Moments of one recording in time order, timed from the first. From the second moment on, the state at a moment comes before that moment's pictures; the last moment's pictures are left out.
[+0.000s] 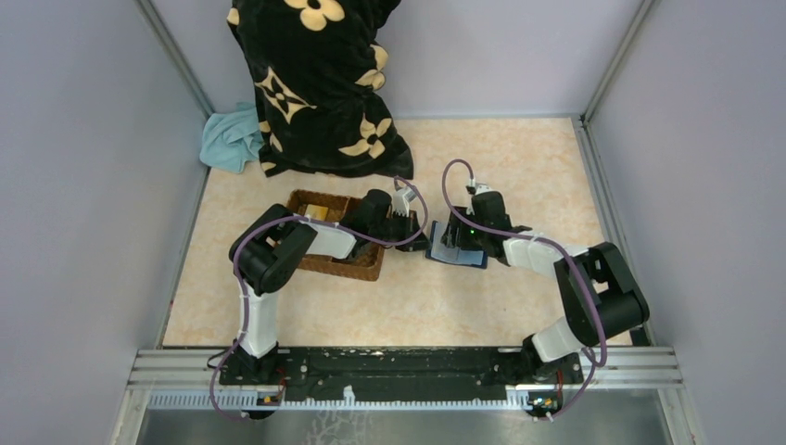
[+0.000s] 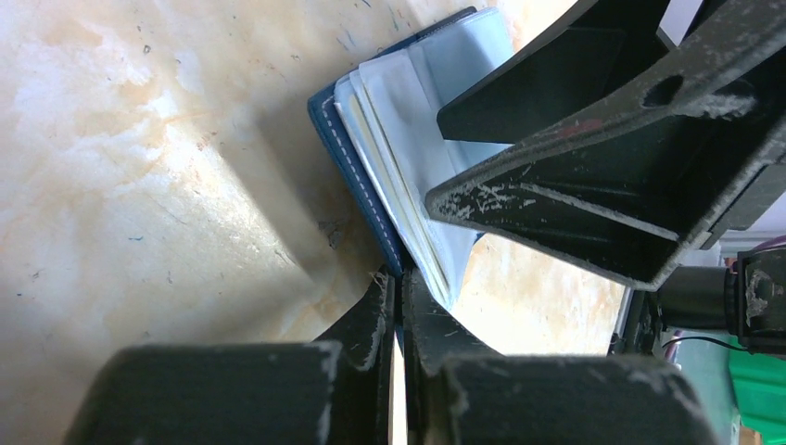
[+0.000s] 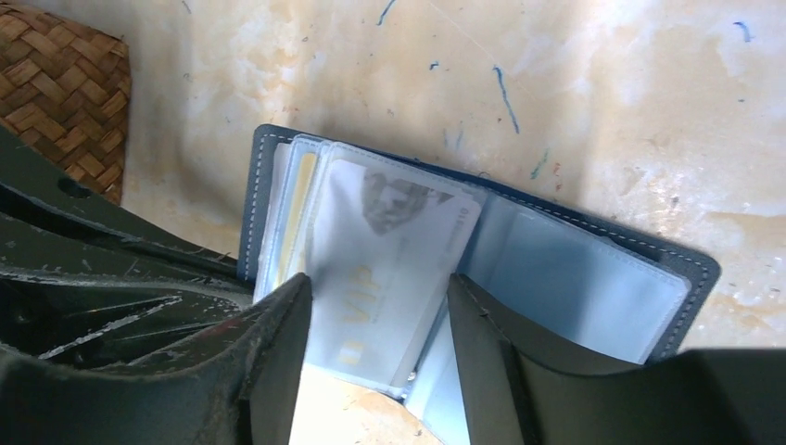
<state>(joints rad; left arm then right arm) -0.71 2.02 0.98 0.55 0.53 -0.57 0.39 1.49 0.66 0.05 -0.12 0.44</state>
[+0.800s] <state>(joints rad) -0.71 2.02 0.97 0.57 0.53 -0.57 0.39 1.43 0.70 -0.03 -0.10 0.42</state>
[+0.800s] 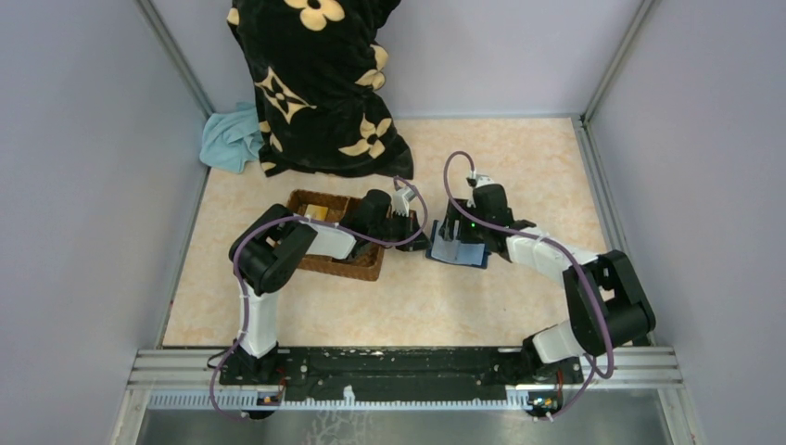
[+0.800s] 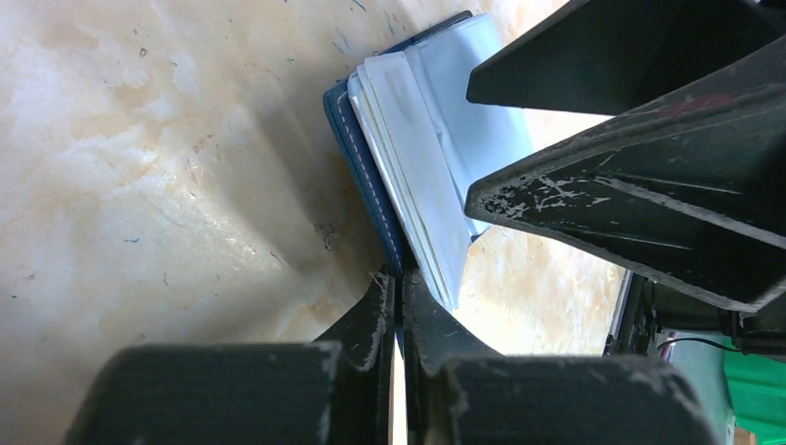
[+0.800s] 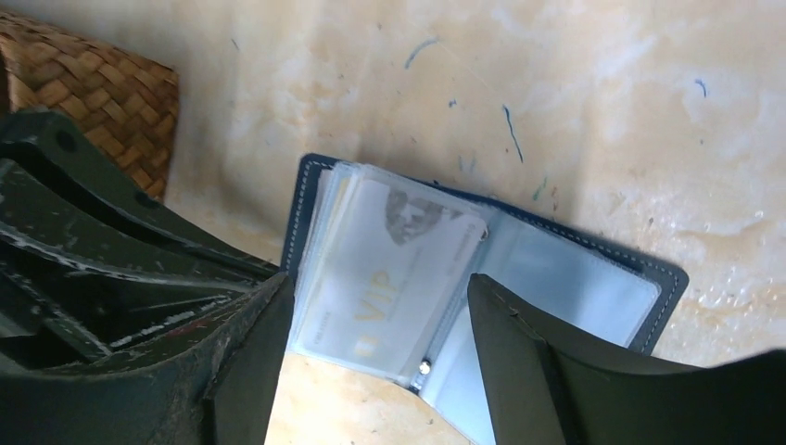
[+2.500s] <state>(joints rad) -0.71 2.02 0.96 0.59 0.53 -0.58 0.45 1.46 0.74 -0.08 0.03 0.40</state>
